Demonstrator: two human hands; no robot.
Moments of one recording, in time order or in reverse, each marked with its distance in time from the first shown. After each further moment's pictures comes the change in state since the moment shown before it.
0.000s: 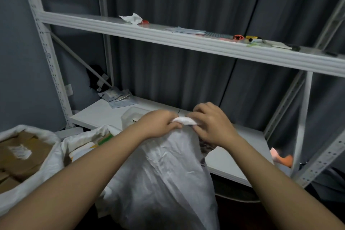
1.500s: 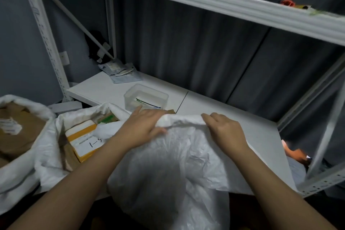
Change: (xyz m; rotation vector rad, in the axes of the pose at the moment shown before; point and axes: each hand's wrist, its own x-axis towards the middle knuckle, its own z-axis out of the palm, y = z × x) left_hand -0.004 -0.133 0.105 -0.023 0.126 -0.007; right_hand -0.008 0.013 0.117 -0.253 0.061 0.061
